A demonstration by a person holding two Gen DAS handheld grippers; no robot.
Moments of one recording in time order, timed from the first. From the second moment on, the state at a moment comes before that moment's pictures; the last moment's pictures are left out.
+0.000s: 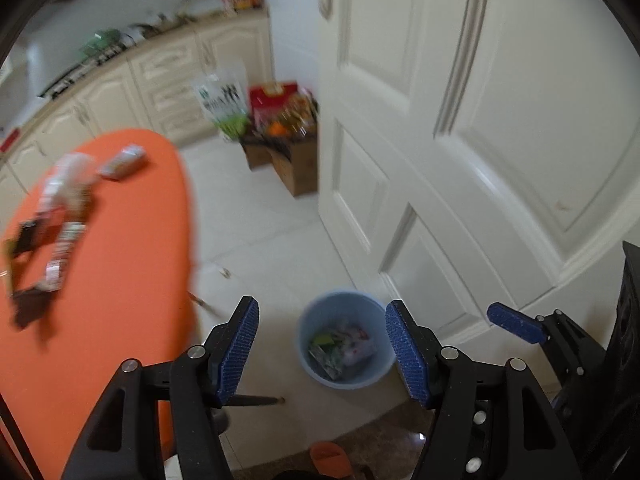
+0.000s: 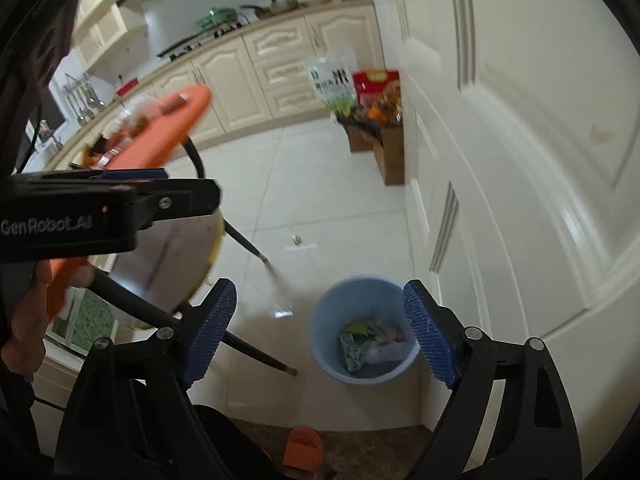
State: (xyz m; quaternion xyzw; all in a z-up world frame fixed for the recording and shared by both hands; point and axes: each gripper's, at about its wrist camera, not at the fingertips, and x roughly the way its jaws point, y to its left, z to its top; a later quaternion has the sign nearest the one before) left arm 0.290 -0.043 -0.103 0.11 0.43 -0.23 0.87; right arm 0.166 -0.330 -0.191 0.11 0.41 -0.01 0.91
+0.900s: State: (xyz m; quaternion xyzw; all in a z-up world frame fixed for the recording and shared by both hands) left arm 0.251 0.201 -0.057 0.01 0.36 -0.06 0.93; right arm 0.243 -0.145 -0.105 0.04 0.35 0.12 0.93
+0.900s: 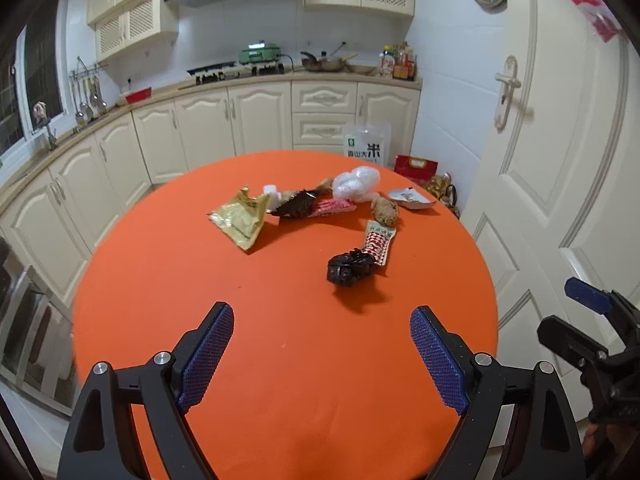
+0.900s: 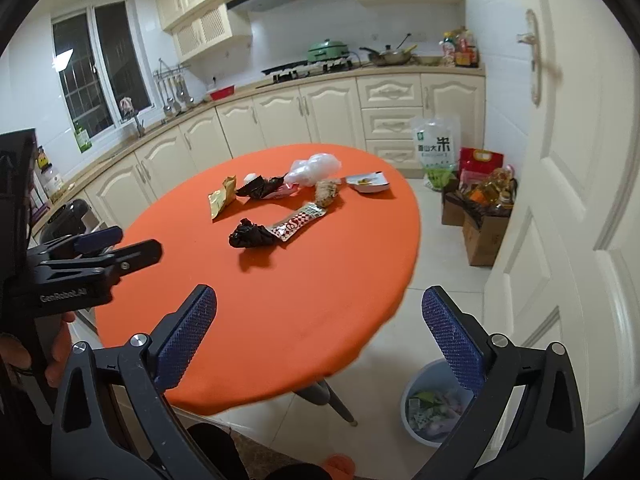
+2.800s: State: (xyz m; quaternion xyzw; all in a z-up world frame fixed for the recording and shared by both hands) left arm 0.346 0.244 -0.069 0.00 0.36 -0.03 0.93; right arm 0.388 -0.084 -0.119 -0.03 0.40 0.17 0.90
